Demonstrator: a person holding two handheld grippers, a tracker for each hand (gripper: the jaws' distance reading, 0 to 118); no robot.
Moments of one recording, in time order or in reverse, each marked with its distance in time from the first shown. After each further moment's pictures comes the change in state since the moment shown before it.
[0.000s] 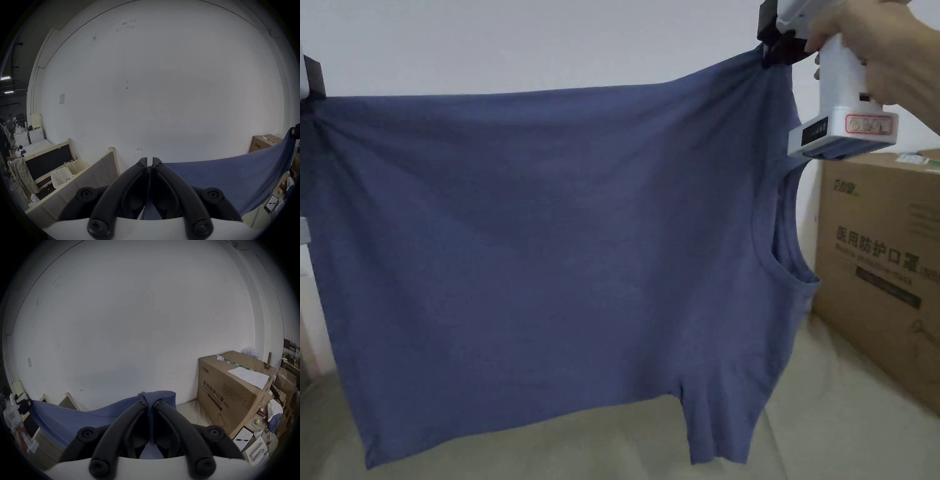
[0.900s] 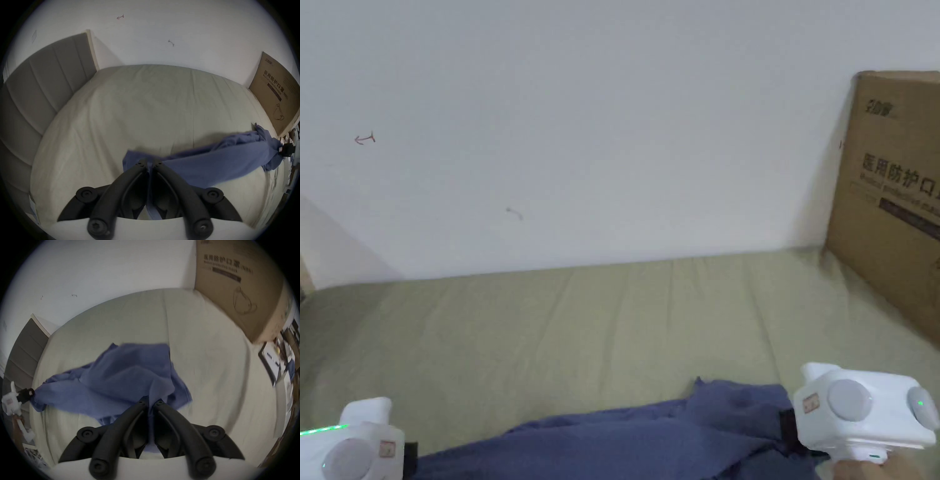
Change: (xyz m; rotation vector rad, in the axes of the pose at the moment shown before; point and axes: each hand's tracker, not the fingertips) left arm -0.003 -0.492 -0.055 -0.771 -0.095 -0.008; right arm 0.130 -0.493 -0.143 -0.732 -0.079 -0.026
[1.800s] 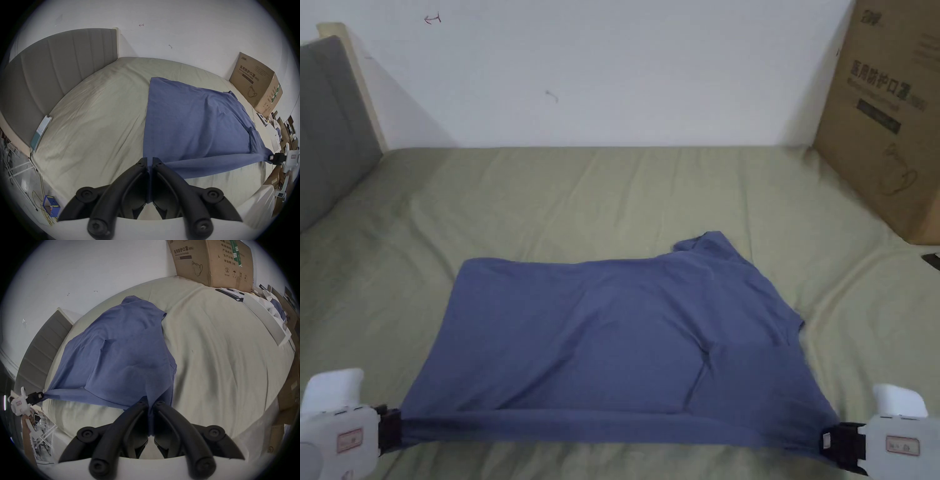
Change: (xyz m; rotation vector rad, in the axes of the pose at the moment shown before) left arm -0.096 -0.313 0.263 0.036 -0.043 0.041; right arm 0.071 -0.371 0.220 0.027 0.136 -0.046
